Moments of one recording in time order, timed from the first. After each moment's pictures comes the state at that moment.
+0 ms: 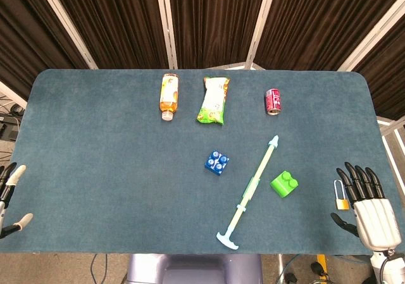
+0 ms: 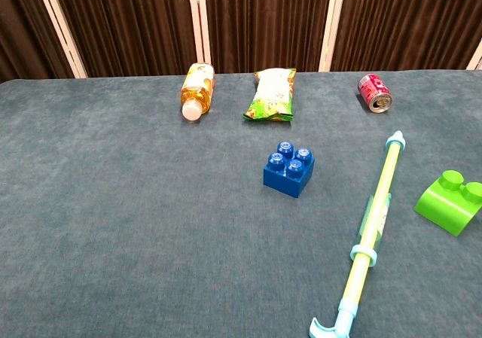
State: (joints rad) left arm 0.02 -1.03 0.01 -1.69 1.66 1.63 0.12; right arm 0.03 -1.10 0.03 -1.67 -1.70 1.62 -0.15
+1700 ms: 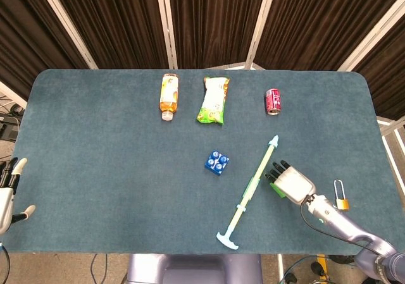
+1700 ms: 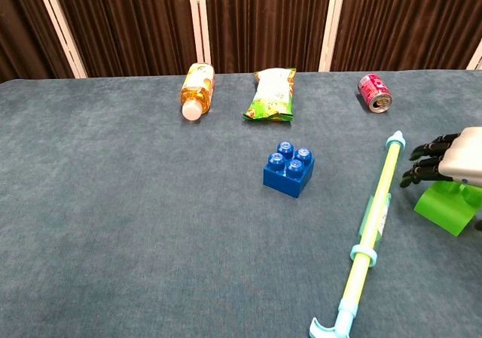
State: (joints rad) left arm -0.04 -1.12 -0.06 -1.70 1.40 1.49 0.30; right arm 0.56 -1.35 -0.03 -1.20 -1.80 0.96 -0.22
